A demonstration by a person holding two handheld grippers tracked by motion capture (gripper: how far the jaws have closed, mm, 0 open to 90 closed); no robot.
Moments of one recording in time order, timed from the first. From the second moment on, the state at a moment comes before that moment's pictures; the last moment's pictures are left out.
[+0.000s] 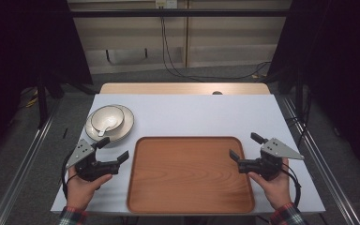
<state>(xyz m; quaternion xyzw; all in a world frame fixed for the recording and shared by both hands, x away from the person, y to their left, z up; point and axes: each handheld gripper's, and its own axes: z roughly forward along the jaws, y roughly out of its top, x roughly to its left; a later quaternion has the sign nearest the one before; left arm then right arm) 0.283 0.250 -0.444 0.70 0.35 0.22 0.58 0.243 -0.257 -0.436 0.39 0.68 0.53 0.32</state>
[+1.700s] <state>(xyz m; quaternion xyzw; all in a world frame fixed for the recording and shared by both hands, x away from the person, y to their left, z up) 0.315 0.280 -0.455 0.67 0.42 0.32 0.52 0.239 -0.255 -0.438 0.39 0.68 0.54 0.30</state>
